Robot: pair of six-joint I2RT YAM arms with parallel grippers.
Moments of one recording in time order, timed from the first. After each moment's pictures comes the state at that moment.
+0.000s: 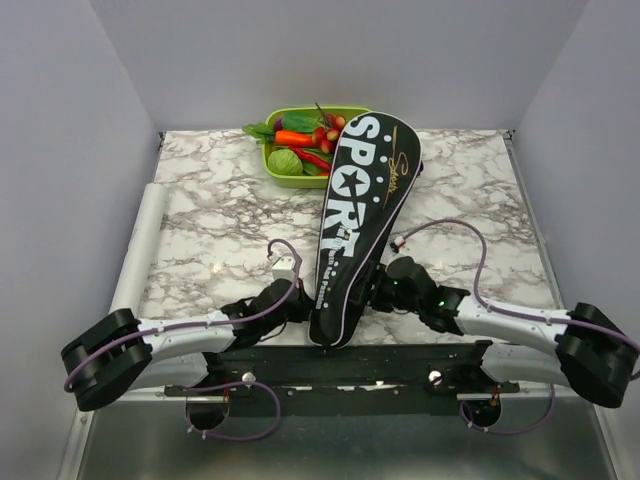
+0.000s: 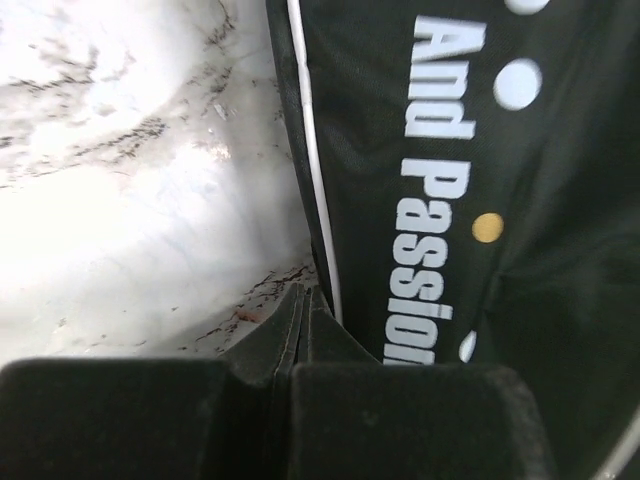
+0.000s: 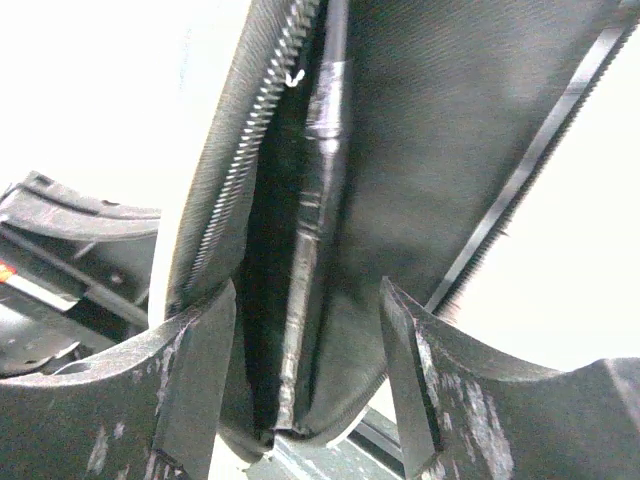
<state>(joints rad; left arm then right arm) -1.00 1.16 0.27 0.27 -0.25 -0.79 0.90 1.22 0.43 0.18 0.01 1.04</state>
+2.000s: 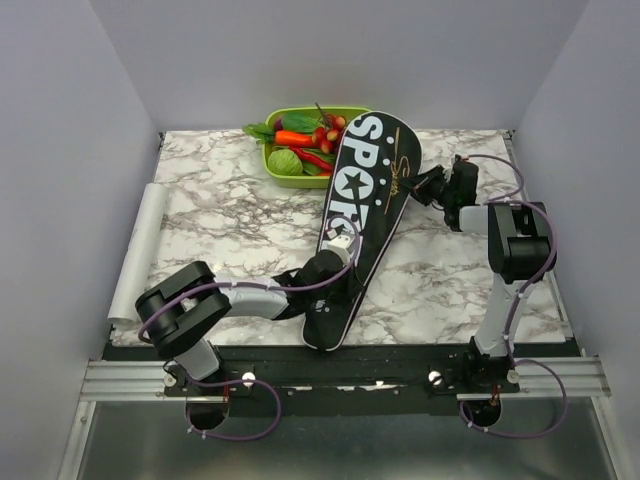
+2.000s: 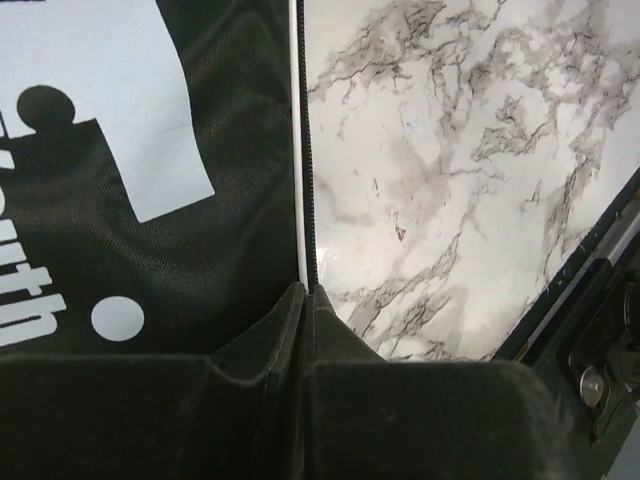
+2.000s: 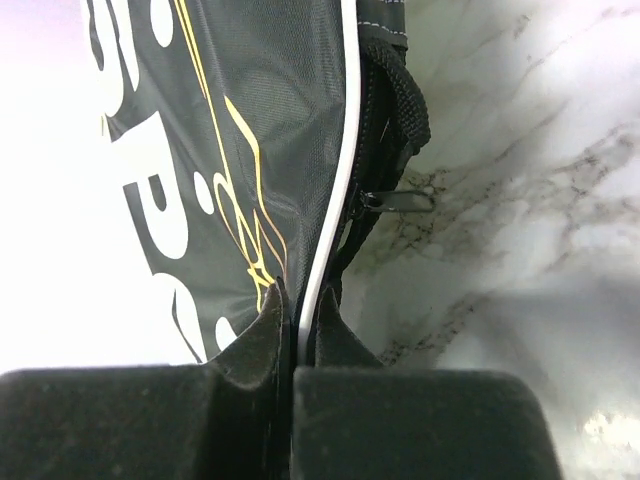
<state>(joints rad) -0.99 1.62 0.66 0.45 -0.01 -0.62 0.03 2.05 1.09 0.59 -0.49 1.02</state>
